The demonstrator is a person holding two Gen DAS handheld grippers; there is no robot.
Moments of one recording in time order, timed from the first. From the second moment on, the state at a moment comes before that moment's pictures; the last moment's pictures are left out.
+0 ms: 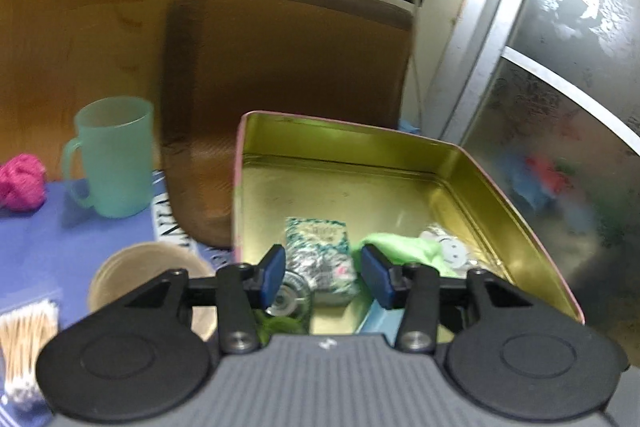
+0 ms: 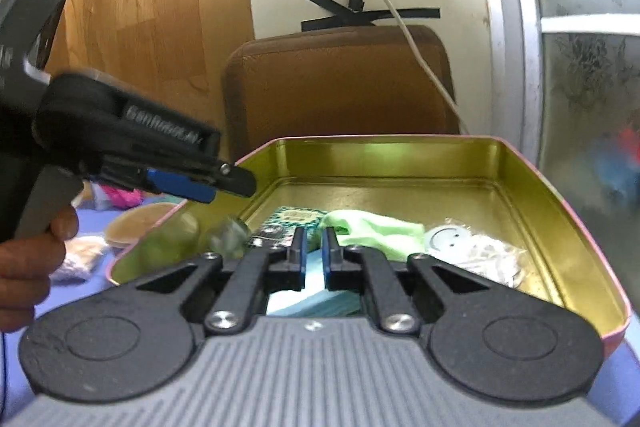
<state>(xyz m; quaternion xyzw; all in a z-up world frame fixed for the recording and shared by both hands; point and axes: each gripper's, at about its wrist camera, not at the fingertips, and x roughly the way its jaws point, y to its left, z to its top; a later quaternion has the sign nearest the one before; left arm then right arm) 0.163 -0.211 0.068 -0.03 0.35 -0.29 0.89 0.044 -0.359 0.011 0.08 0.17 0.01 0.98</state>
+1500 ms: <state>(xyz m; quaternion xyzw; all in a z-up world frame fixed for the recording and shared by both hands) 0.066 -0.066 0.018 0.04 0.35 -0.13 0.93 -0.009 -0.252 0.002 0.13 0.22 0.09 0.96</state>
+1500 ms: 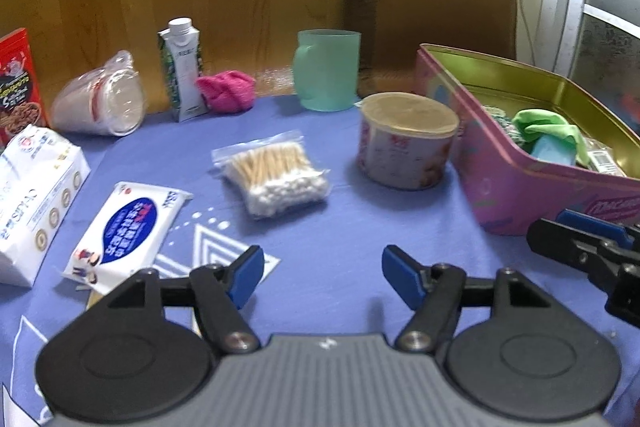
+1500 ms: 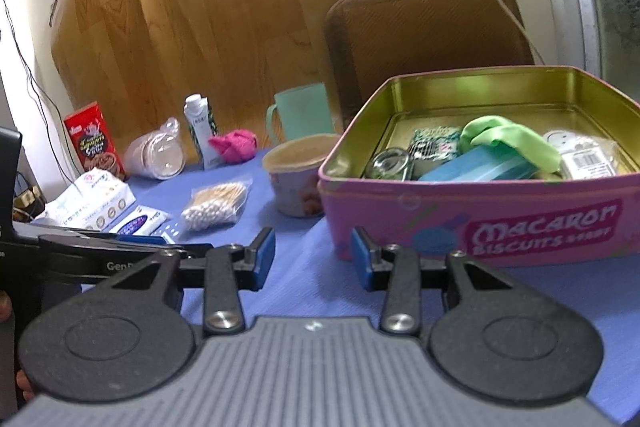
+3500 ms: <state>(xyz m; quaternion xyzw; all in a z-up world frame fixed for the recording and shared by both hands) 0.051 -0.024 0.016 -0.08 0.37 -0.26 0.89 -0.008 -0.207 -0.019 0.06 0.28 0.14 0.95</state>
